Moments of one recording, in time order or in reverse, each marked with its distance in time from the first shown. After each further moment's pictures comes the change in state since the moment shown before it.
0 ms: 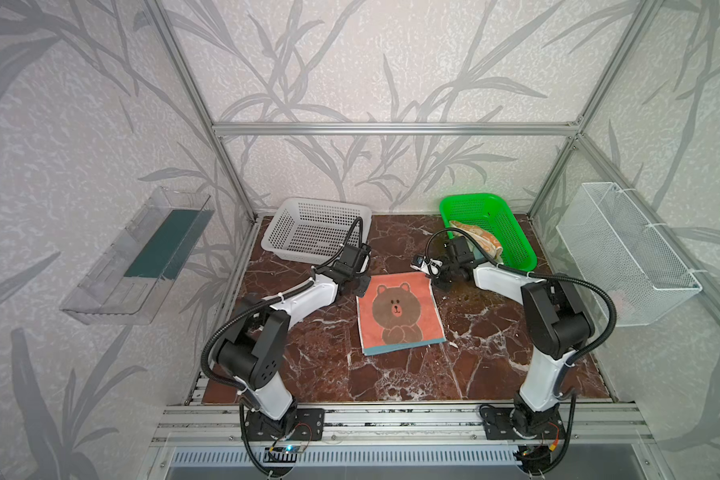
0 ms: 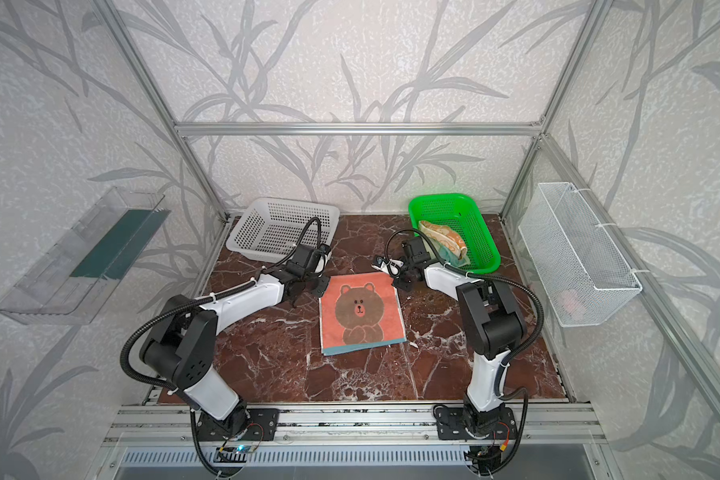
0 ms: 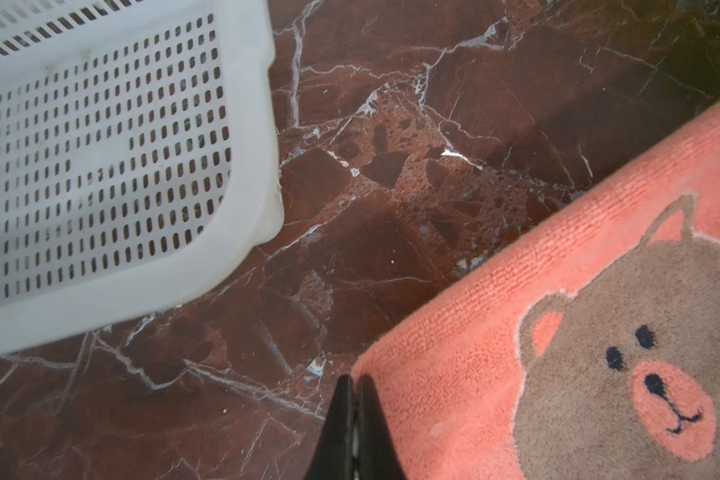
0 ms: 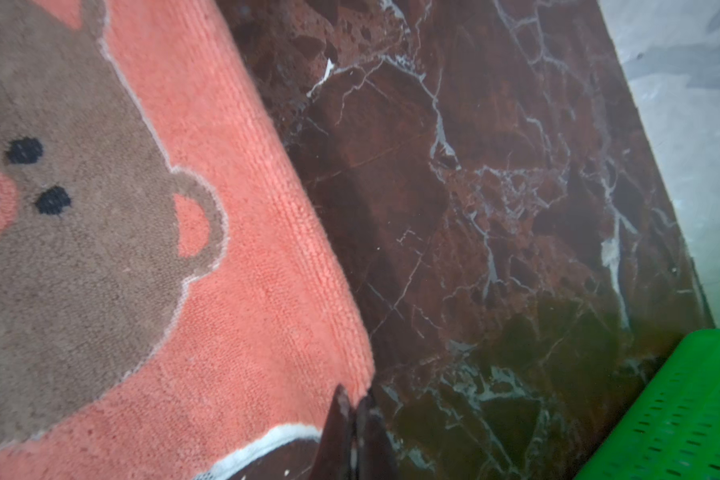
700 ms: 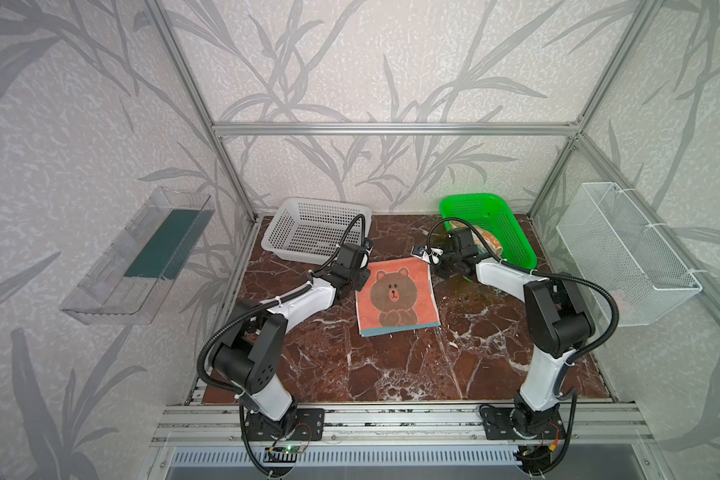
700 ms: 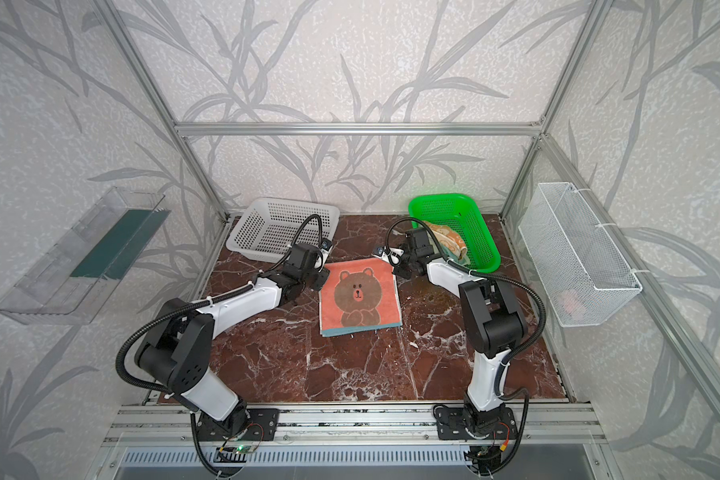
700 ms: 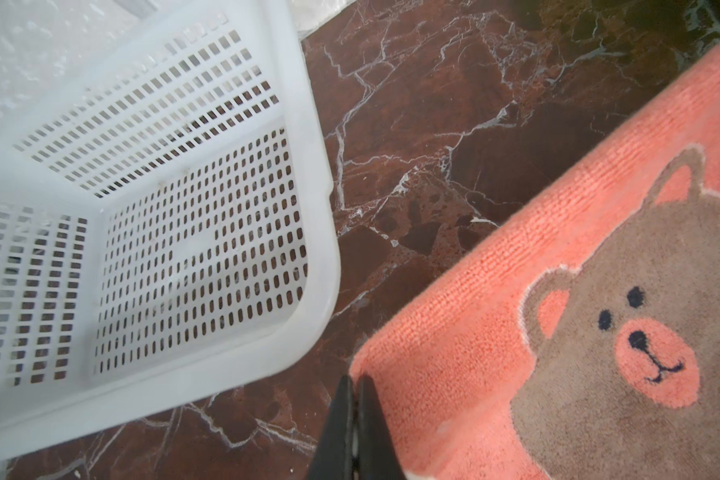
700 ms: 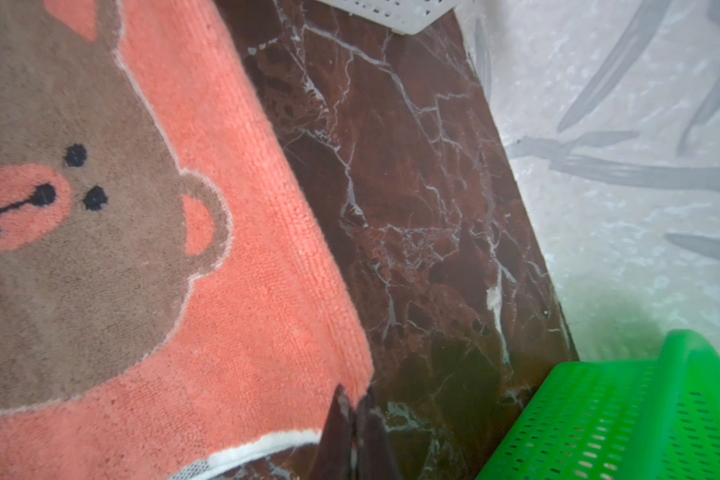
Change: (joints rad) left arm 0.000 -0.010 -0.038 0.200 -0.088 0.177; right arm -0.027 0.014 0.064 0.108 -0.019 -0.058
